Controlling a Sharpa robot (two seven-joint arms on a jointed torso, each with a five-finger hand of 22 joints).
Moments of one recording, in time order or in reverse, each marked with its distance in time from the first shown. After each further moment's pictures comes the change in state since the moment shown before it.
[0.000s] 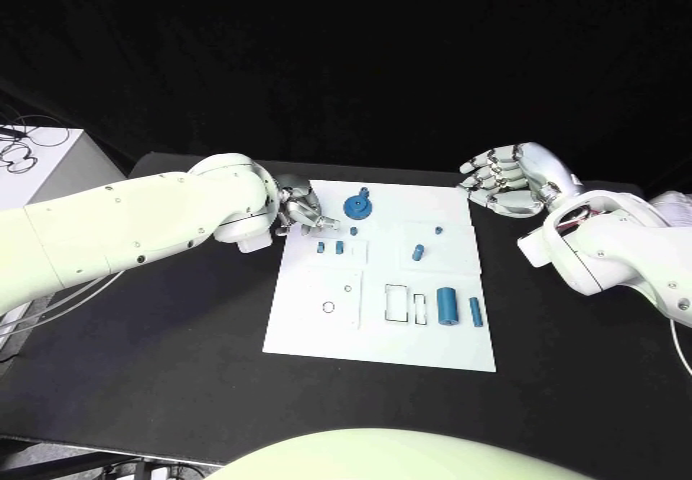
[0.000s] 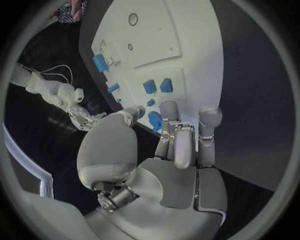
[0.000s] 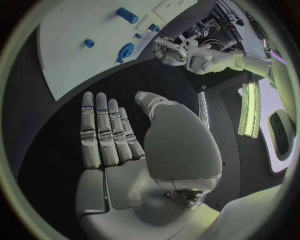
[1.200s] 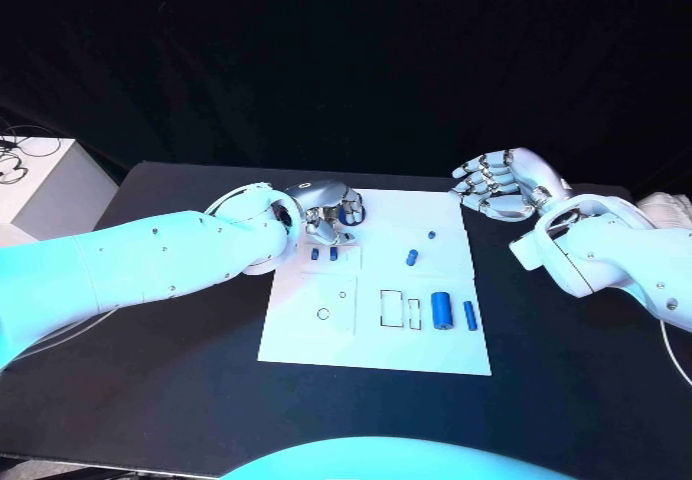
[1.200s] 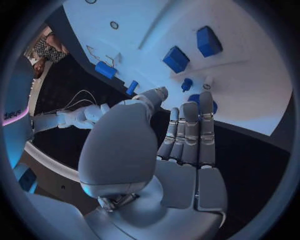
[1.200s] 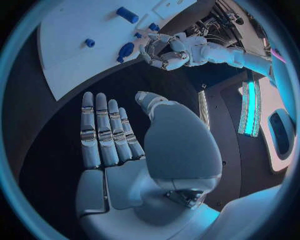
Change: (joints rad) left arm -0.056 0.107 -0.058 -0.085 -0.317 -0.328 0.458; left_hand 0.447 -0.071 0.040 -0.144 -0.148 -0.168 0.095 -0.183 -0.346 -0.349 0.126 -0.304 -0.323 -0.438 0.114 -0.312 -0.623 0.047 -0.280 0.099 -0.249 -0.278; right arm -0.001 -0.002 0.000 -0.003 0.014 0.000 0.008; right_hand 0.000 0.000 -0.003 -0.003 0.000 -0.003 -0.003 -0.004 -0.002 -0.003 0.003 0.000 -0.005 -0.004 0.004 -0.003 -0.003 0.000 0.000 0.000 0.000 -0.005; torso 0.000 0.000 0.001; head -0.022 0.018
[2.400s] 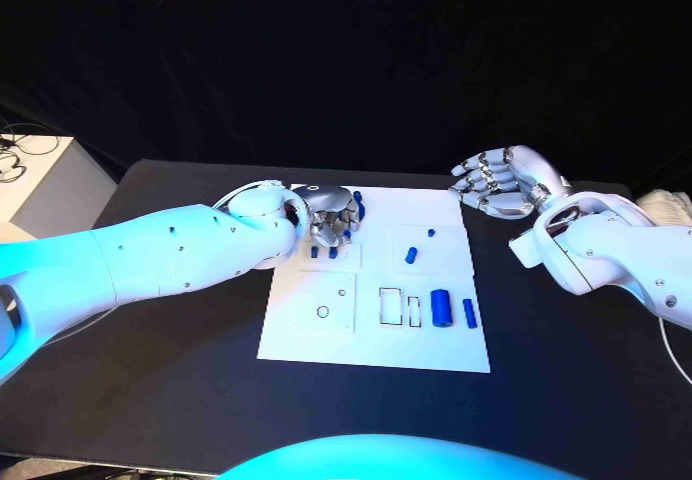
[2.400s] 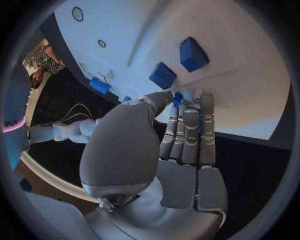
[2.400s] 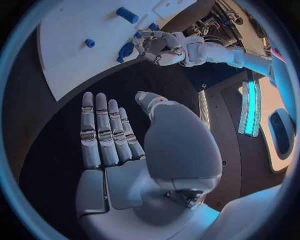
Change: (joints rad) left arm 0.000 0.051 0.001 -0.062 -0.097 0.113 -0.049; left_hand 0.033 0.015 0.090 -0.024 0.000 0.134 -0.013 -0.099 -0.108 0.089 -0.017 -0.024 -0.070 0.066 -0.009 0.145 0.036 0.000 0.016 0.001 0.075 0.049; right arm 0.000 0.001 0.000 0.000 0.002 0.000 0.000; right_hand 0.000 0.000 0.000 0.000 0.004 0.000 0.000 0.000 0.000 0.000 0.000 0.000 -0.003 0.000 0.000 0.000 -0.002 0.000 0.000 0.000 0.000 -0.003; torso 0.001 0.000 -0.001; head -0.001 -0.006
